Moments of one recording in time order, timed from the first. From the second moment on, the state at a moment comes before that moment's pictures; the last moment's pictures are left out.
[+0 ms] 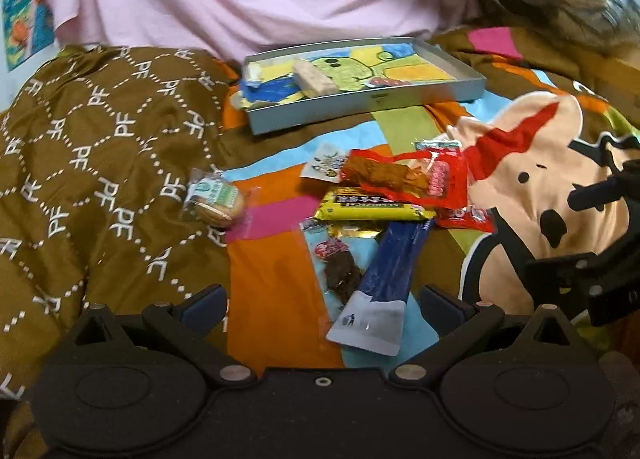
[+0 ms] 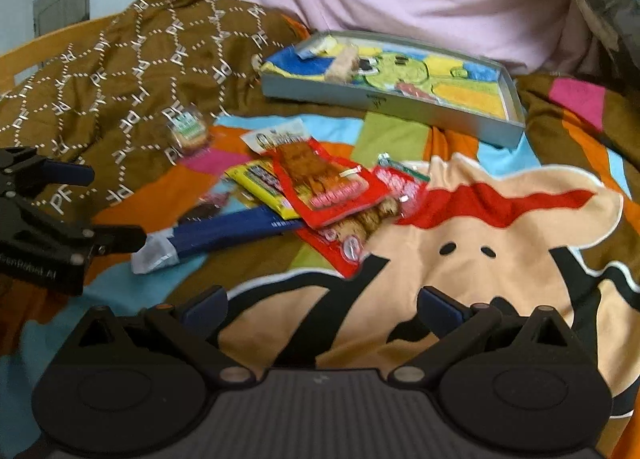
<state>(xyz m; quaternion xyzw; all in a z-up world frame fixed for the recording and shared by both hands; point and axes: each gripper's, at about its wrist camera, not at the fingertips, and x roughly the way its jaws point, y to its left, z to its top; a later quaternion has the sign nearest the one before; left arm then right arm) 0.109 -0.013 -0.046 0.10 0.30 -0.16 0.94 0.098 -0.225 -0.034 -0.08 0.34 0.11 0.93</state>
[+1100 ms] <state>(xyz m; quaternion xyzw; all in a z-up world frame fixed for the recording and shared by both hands) 0.194 -0.040 -0.070 0.03 0.38 -0.28 0.88 0.158 -0.232 -0.022 -0.17 0.30 0.15 0.93</state>
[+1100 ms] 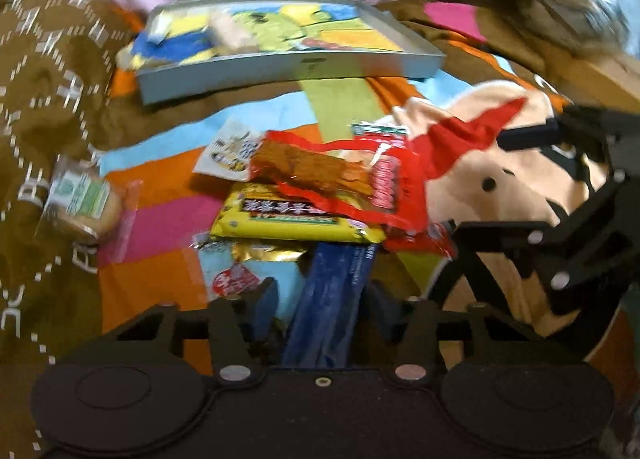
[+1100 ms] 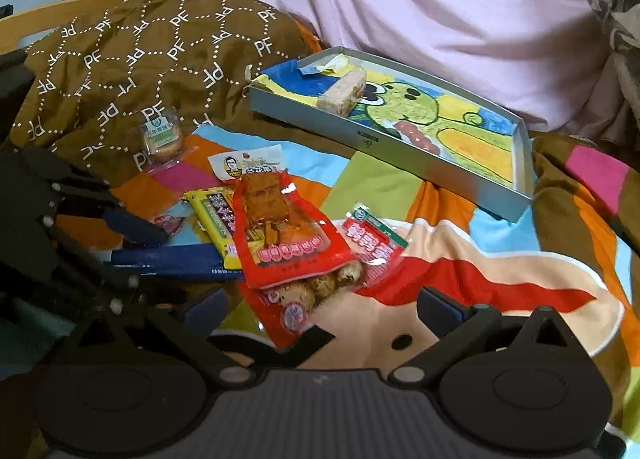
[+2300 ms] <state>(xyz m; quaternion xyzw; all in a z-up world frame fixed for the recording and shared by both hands) 0.198 -0.019 -0.071 -0.02 0.39 -0.31 0.86 0.257 -0.182 -0.037 -0.11 0.37 0.20 0.90</state>
